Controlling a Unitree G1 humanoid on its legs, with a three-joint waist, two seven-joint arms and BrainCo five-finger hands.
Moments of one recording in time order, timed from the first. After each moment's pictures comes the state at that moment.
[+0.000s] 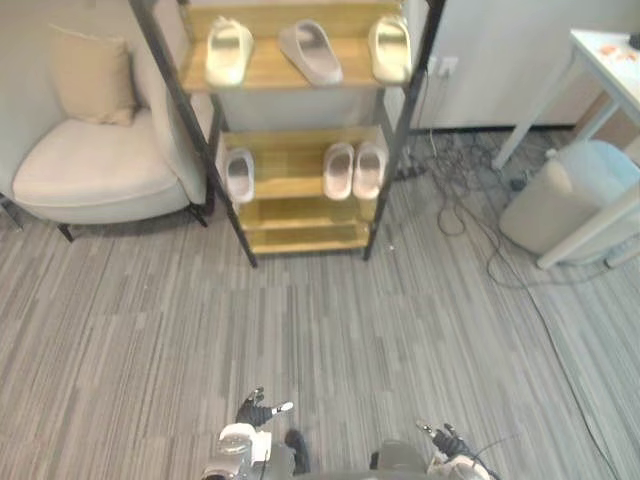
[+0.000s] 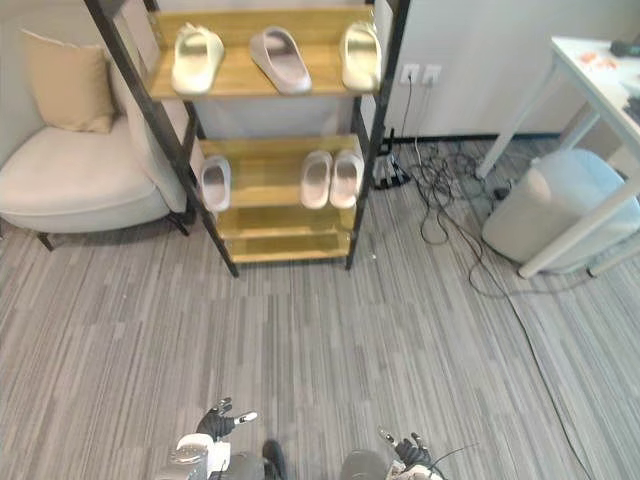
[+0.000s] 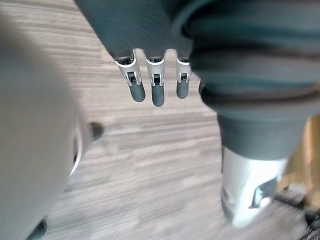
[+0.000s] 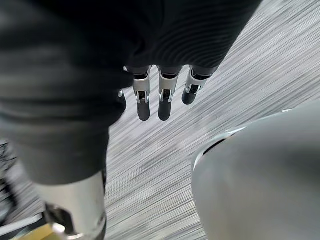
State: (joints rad) left arm -0.02 0.06 0.01 1.09 0.00 -0.08 0.05; right arm 0.04 -0.04 -0.29 1.05 0.21 -0.10 -0.06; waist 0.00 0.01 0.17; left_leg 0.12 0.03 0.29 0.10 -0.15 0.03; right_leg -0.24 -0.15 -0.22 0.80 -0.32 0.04
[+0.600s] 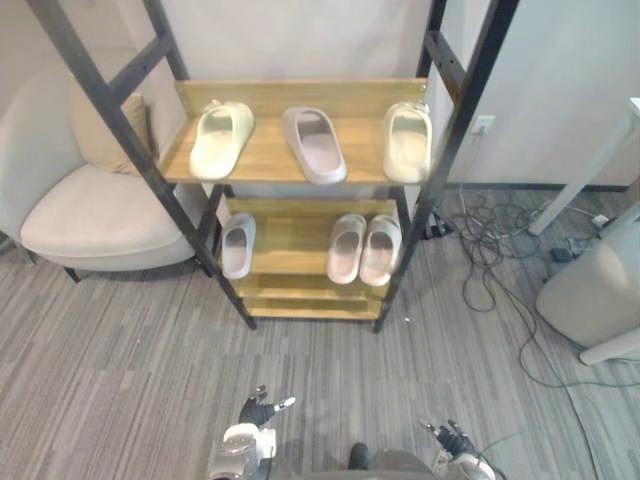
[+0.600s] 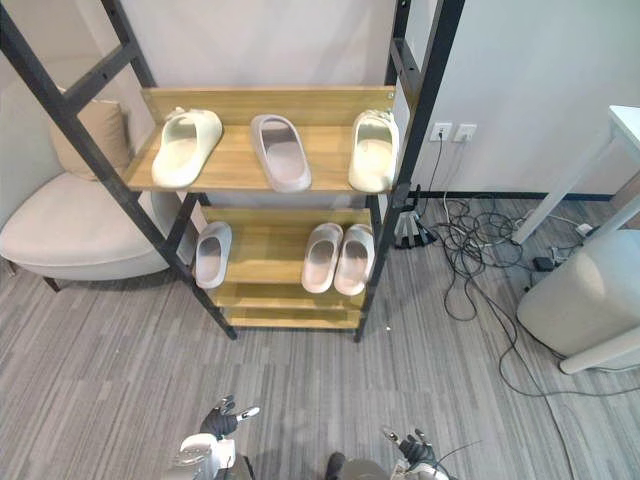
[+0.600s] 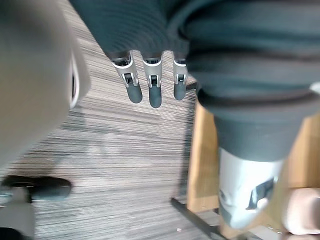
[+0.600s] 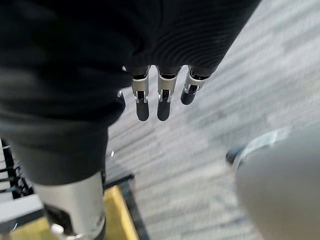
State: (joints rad) left arm -0.01 -0.02 0.12 0.99 0.00 -0.08 0.04; right arm 0.06 -0.04 -0.27 1.02 0.22 -0.09 -0.06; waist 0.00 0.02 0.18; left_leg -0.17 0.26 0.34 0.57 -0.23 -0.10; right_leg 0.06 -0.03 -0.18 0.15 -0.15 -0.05
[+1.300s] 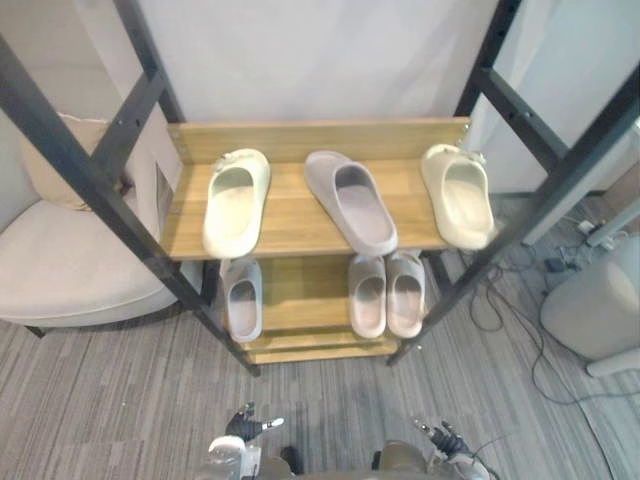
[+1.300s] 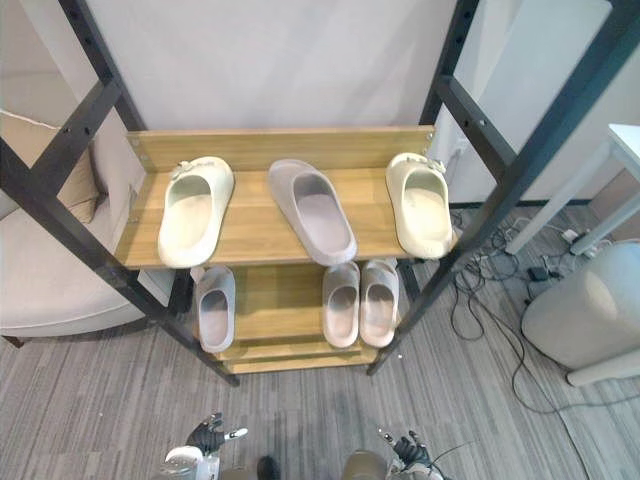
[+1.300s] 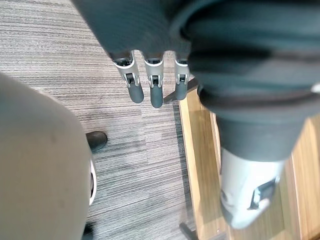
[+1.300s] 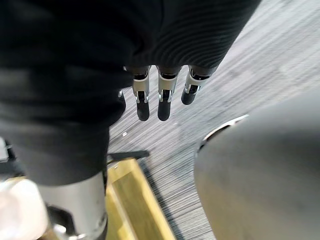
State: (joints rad) left arm 0.00 0.10 -0.02 1.11 0.00 -0.08 0.04; right arm 0.05 -0.04 -0.30 1.09 0.20 -0.09 -0.05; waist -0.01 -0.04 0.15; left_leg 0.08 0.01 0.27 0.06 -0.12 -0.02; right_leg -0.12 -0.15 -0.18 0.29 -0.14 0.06
